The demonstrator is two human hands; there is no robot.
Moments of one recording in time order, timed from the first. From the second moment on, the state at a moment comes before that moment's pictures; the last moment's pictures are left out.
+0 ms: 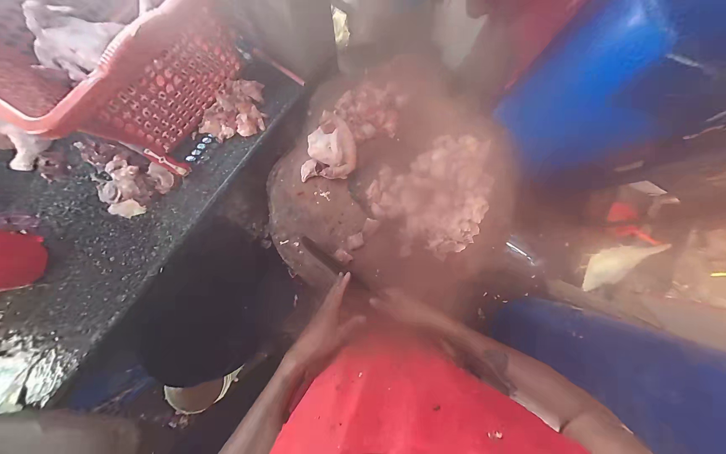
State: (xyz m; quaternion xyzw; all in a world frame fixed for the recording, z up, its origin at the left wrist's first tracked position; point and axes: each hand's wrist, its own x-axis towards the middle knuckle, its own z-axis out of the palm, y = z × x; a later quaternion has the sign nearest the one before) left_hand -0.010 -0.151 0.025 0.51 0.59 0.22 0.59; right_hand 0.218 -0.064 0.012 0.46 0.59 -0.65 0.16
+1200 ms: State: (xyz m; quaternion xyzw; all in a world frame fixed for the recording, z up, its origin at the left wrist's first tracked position) left_hand -0.045 -0.012 0.168 0.63 0.66 0.15 0.38; right_hand 0.355 -0.063 0.004 0.57 0.53 -0.63 -0.07
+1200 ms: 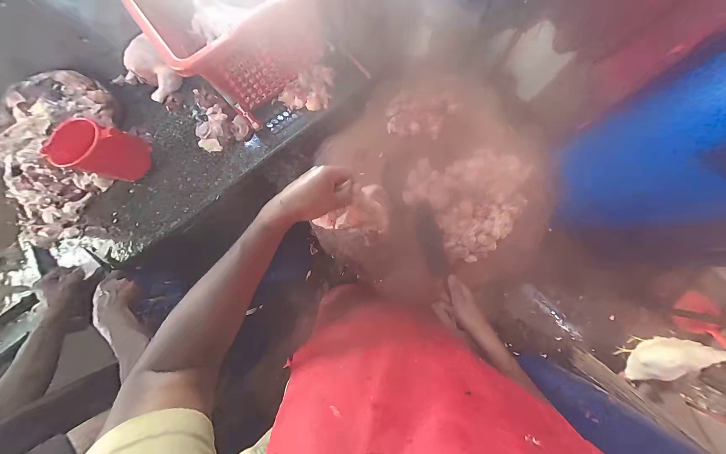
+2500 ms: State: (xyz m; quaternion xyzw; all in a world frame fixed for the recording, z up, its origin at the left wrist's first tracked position) left_hand -0.171 -0.051 0.081 0.58 0.62 0.36 0.39; right_hand 0.180 -0.021 0.066 0.59 0.70 -0.33 0.22
